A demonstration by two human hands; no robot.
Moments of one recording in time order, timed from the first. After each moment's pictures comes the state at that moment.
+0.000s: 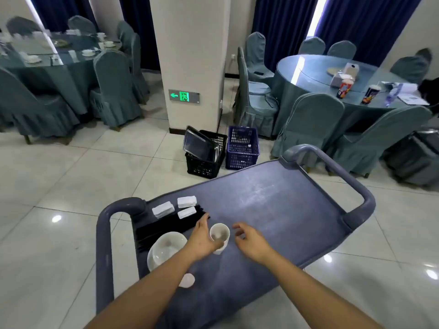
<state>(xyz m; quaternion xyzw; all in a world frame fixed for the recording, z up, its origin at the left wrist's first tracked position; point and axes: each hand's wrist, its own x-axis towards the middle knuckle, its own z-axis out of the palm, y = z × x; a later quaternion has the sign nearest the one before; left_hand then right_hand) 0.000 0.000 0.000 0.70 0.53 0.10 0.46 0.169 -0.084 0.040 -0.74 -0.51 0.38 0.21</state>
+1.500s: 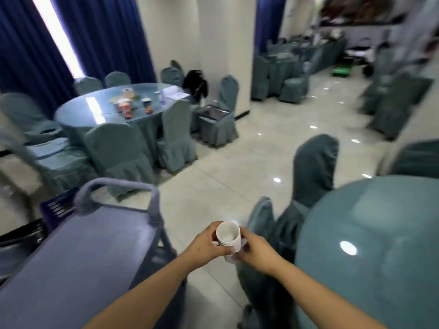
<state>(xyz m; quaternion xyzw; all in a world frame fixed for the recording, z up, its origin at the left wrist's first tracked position) 0.387 -0.333 0.071 0.84 0.07 -0.04 0.54 0.441 -0.531 0.063 -0.85 -0.27 0.19 0.41</state>
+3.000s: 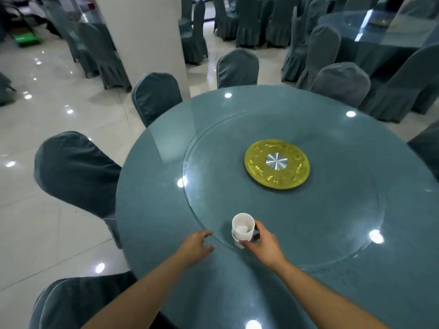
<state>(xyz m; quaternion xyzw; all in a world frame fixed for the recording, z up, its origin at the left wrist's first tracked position) 0.536 -0.829 -0.020 0.80 -0.41 -0.41 0.18 0.323 -0.950 -0.029 -0.74 0.46 -0.14 0.48</state>
